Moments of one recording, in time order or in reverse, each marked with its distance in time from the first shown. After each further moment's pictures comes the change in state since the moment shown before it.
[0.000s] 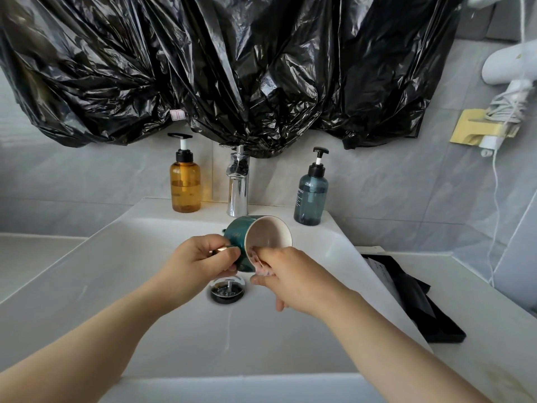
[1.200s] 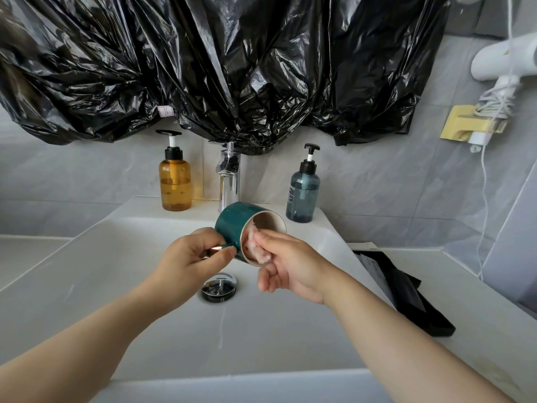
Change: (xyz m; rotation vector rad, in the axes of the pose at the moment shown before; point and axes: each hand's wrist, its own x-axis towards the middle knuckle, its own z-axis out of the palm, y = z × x) left_hand 0.005 -0.011 0.002 0.258 0.054 0.314; right_hand 0.001 0.001 -0.014 1.165 -0.154 0.158
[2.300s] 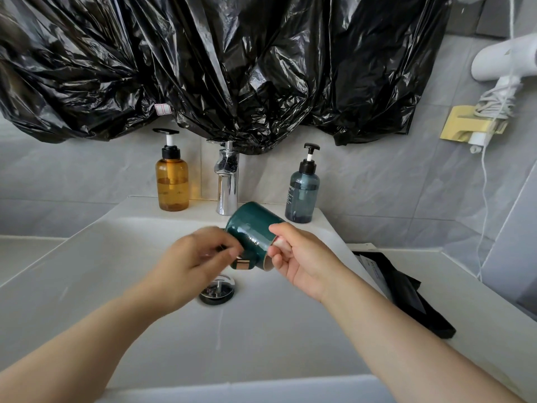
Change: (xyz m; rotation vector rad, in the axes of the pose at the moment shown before) left_hand 0.000 0.013 -0.003 0.120 -0.077 -0.029; right_hand 0.006 -0.002 -0.008 0.341 0.402 0.001
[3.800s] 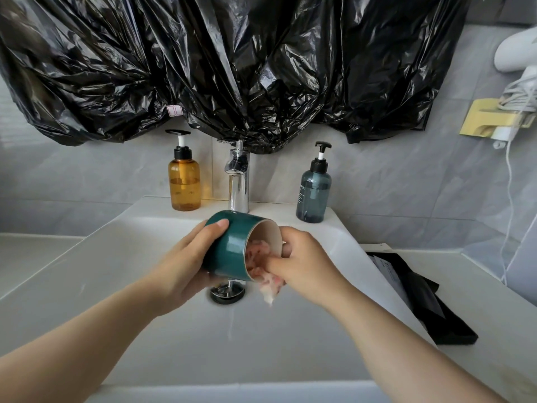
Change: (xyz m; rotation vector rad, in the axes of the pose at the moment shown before) left_hand 0.005 0.002 0.000 -0.803 0.037 -0.533; right_hand 0.000 0.018 0.003 -0.707 -0.049 -0.308
